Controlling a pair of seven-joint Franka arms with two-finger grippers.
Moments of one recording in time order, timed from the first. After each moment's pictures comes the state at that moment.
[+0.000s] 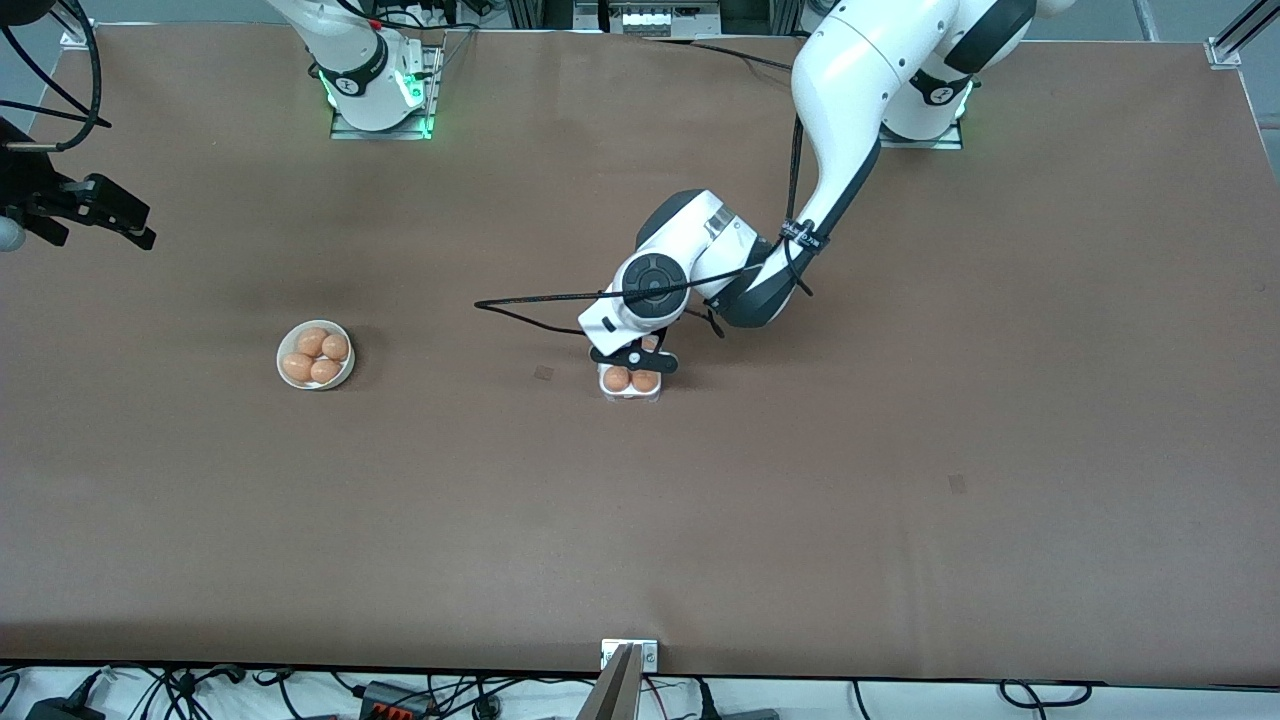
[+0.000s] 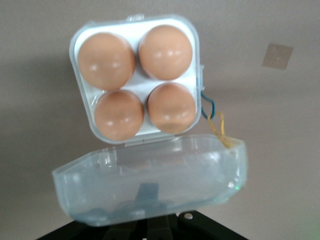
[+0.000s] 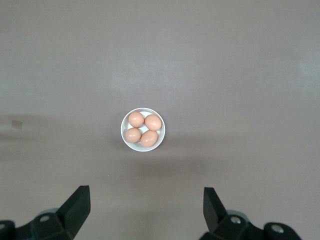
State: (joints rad) left arm -0.59 0.87 -0.23 -1.23 -0.15 1.92 -0.58; right arm -0.05 -0.10 -0.01 -1.78 -0.03 1.72 -0.04
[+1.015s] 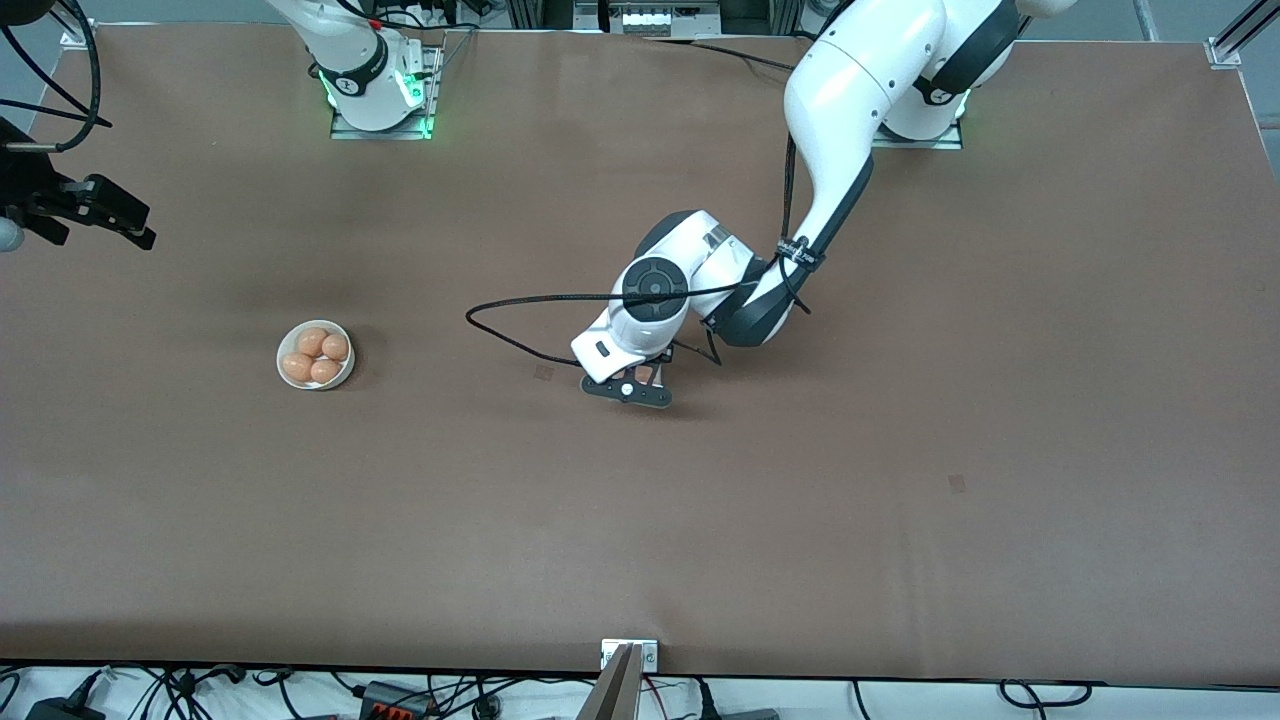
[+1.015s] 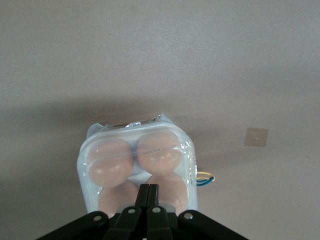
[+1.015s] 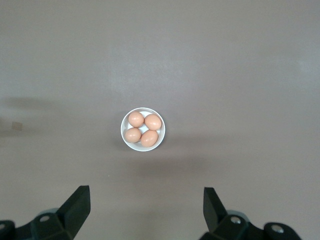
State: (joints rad) left arm -0.61 0.94 -0.19 -1.12 -0.04 2.07 -0.57; right arm -0.05 -0.10 -0.01 -1.78 -0.03 1.72 -0.02
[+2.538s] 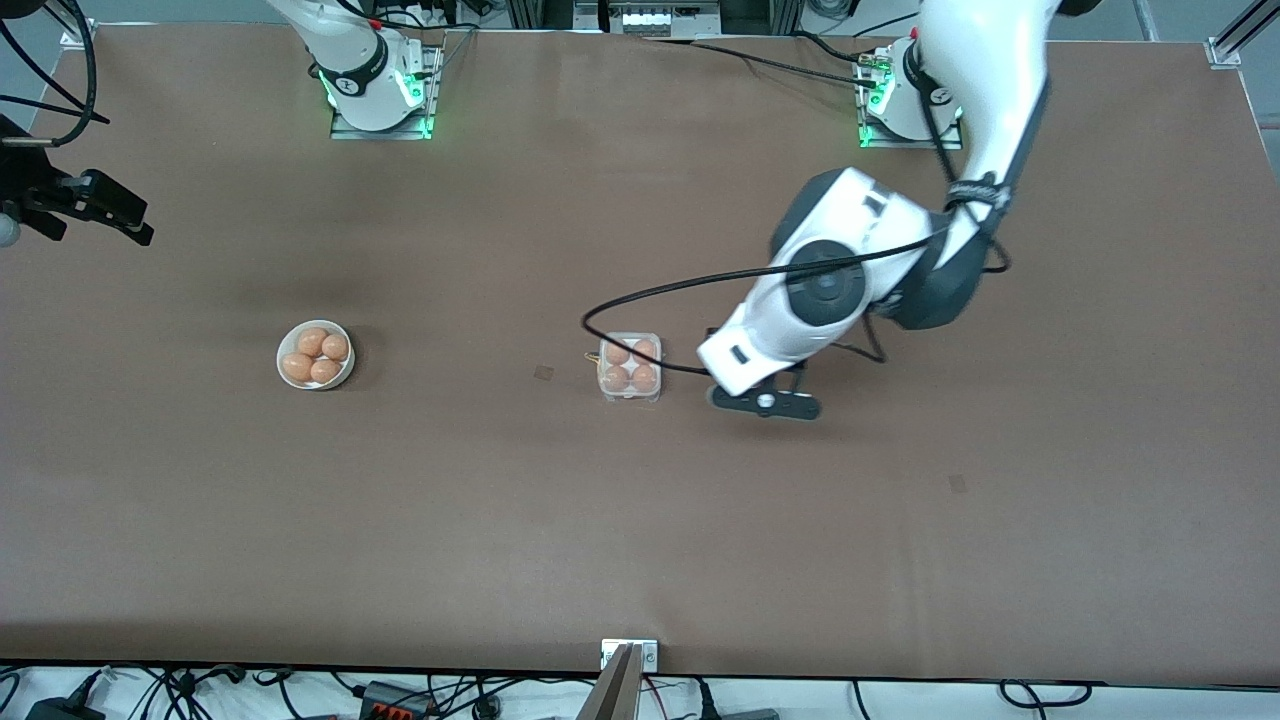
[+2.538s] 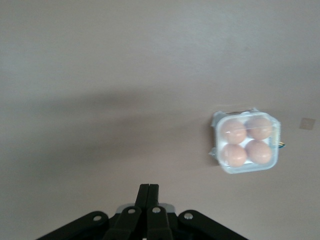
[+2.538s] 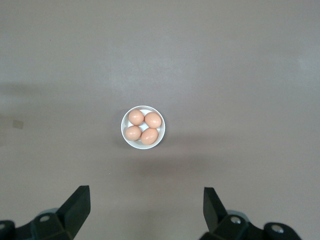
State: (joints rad) left arm -0.37 0.58 -0.17 -1.32 -0.04 1.79 -0.42; right arm -0.05 -0.10 -0.01 -1.77 -0.03 1.70 -0.02
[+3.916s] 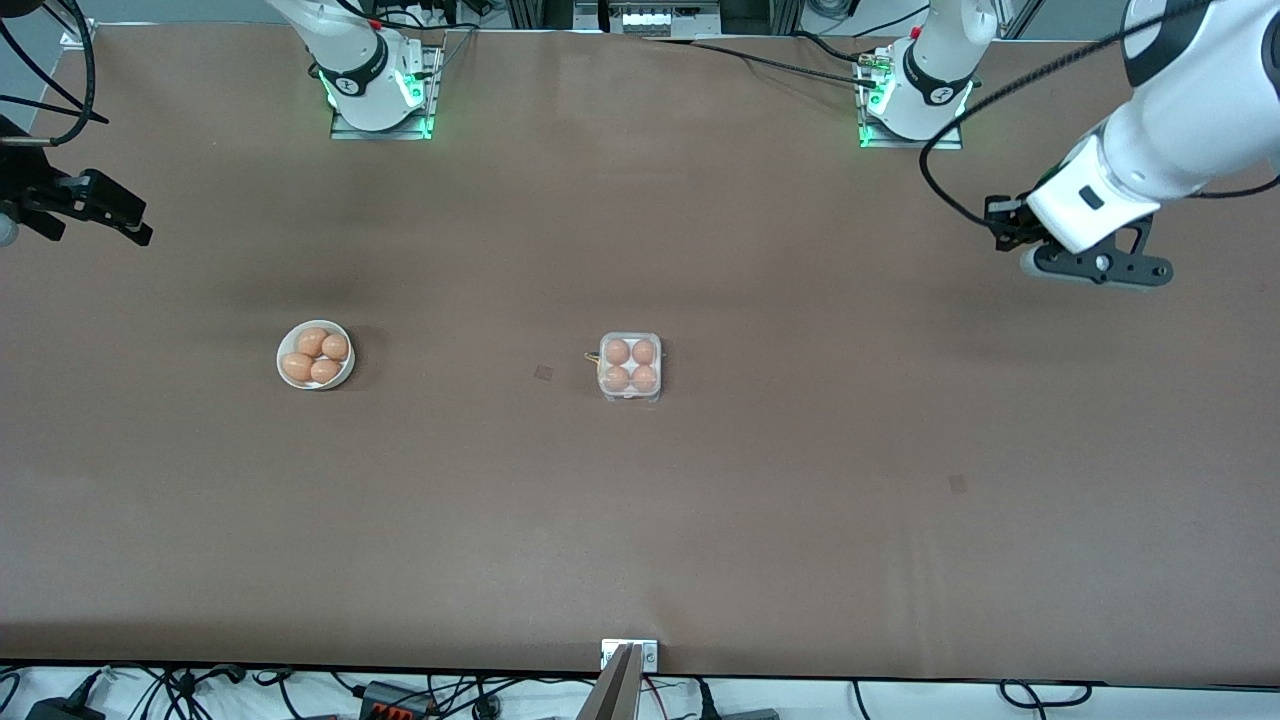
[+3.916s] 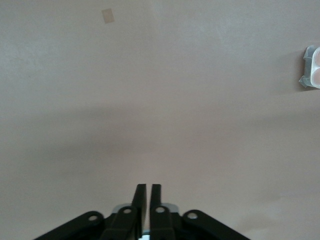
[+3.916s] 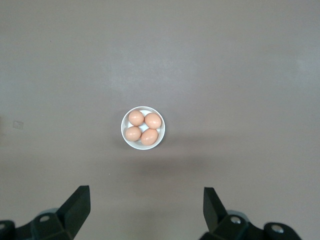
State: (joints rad) left arm 0.01 -0.04 -0.17 -1.77 -0.04 1.56 -0.05; right arm -0.05 -0.10 -0.01 -1.77 -0.03 1.70 -0.02
